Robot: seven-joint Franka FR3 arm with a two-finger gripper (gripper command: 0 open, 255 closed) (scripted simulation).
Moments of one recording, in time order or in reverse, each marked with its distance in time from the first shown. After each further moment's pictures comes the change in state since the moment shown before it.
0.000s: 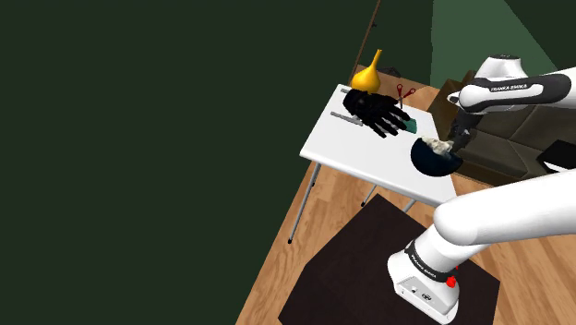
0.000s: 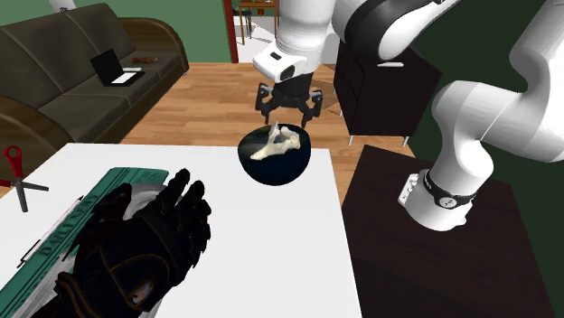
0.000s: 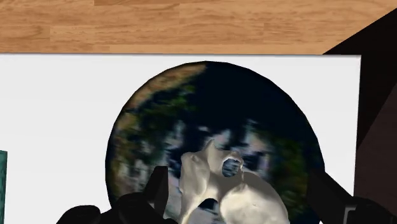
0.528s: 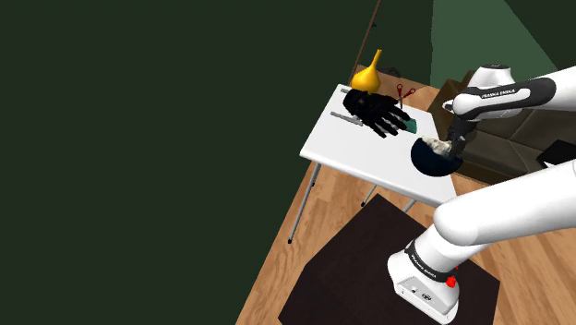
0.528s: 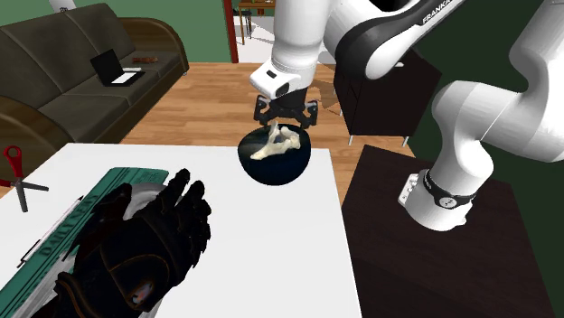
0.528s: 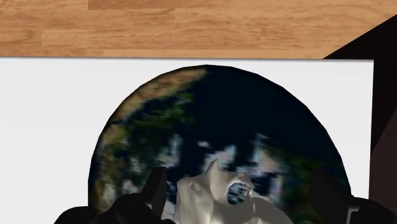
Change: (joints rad) arm 0.008 0.082 -0.042 -0.015 -0.008 0.074 -0.001
